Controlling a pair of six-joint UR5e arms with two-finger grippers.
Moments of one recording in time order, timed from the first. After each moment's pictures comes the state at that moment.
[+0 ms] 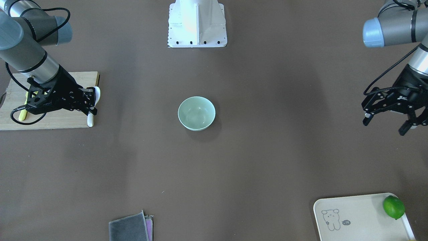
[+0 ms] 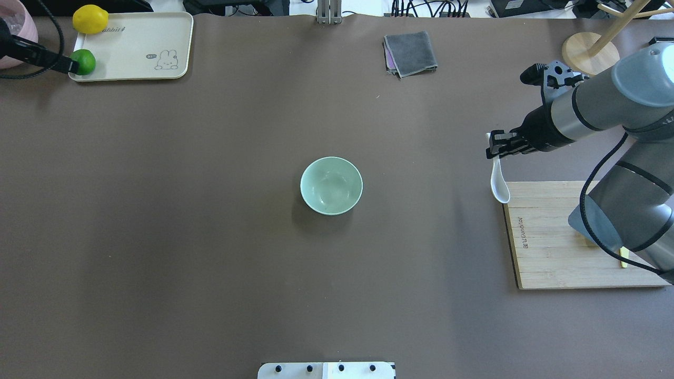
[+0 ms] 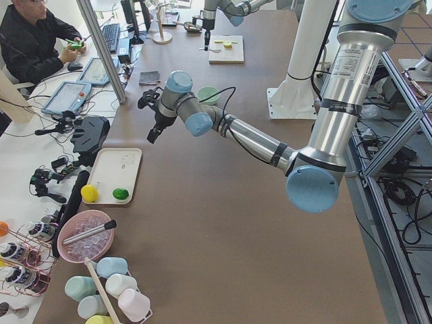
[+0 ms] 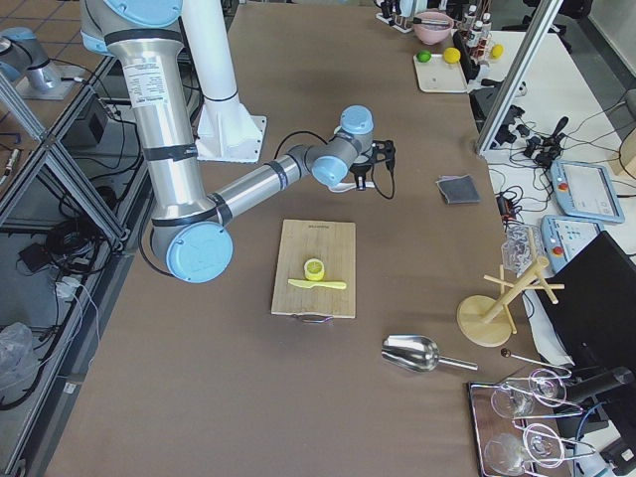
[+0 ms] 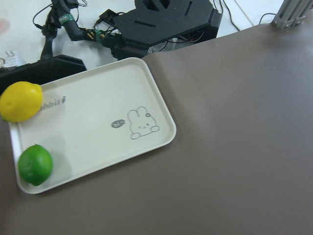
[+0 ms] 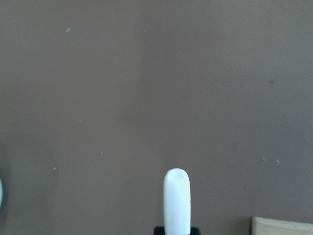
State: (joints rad) left arm -1.20 -1.78 -1.77 -2.02 -2.07 -0.39; right arm 0.88 -1.33 1.84 -1.17 2.13 0.98
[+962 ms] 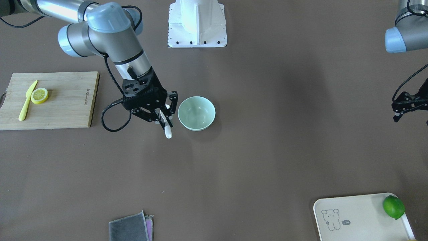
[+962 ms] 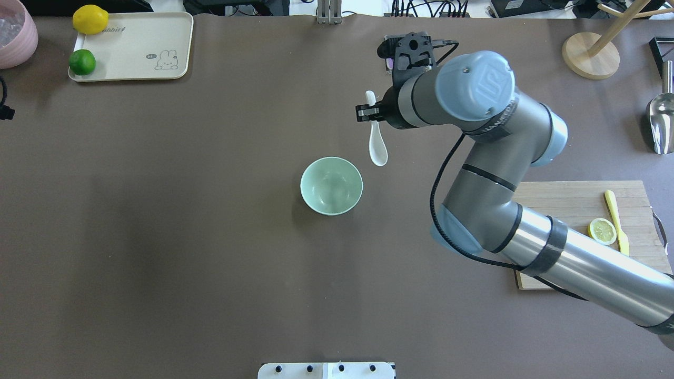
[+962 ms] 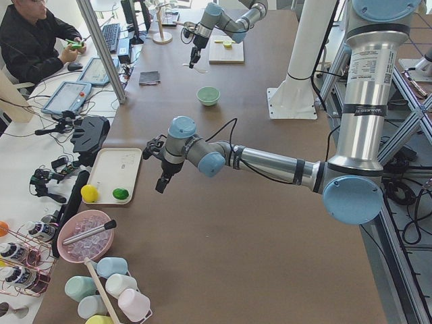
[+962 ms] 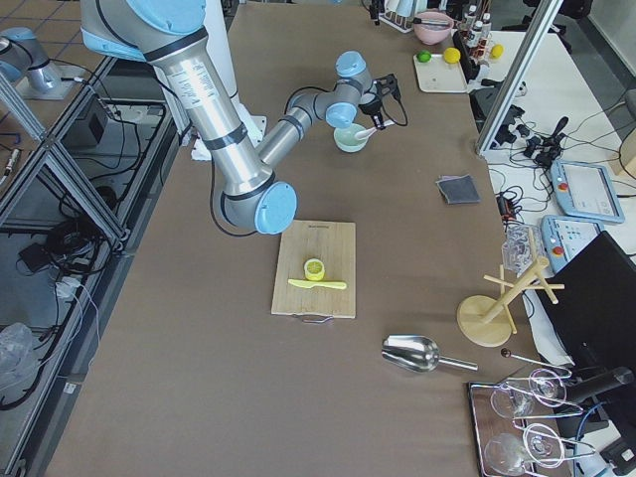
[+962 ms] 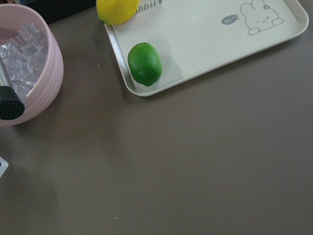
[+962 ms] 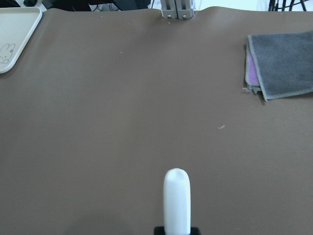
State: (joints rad) left arm -1.24 -1.62 -1.66 -2.04 -2.07 -0.32; right arm 0.66 -0.92 1.65 -1.17 1.71 0.99
